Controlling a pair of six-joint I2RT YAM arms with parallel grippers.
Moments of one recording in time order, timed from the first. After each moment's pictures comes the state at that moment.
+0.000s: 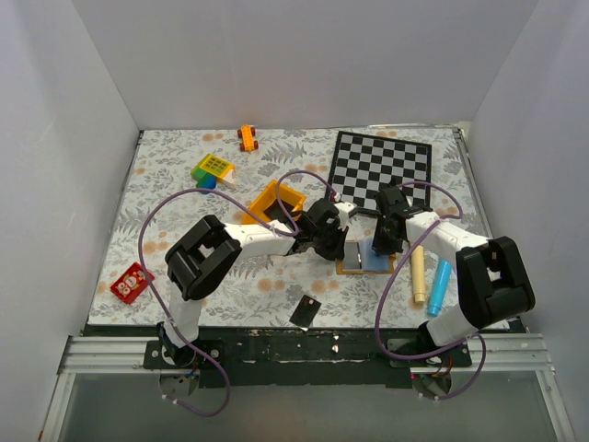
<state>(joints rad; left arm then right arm) -0.91 1.98 1.23 -0.03 0.23 -0.31 0.37 1.51 0.85 -0.56 0.12 0.57</state>
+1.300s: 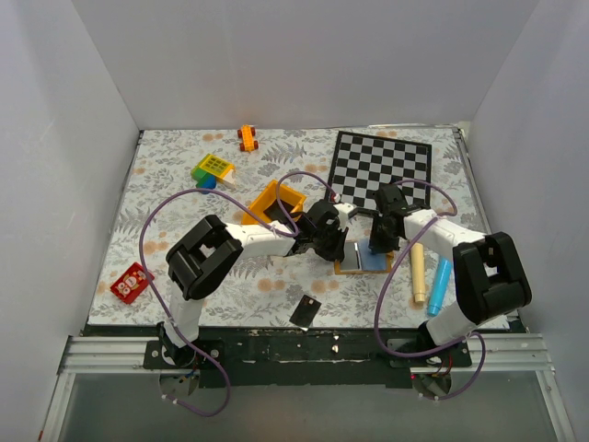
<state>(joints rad) -0.91 1.99 1.22 -0.01 0.23 -0.32 0.37 1.55 0.87 -0.53 0.06 0.52</state>
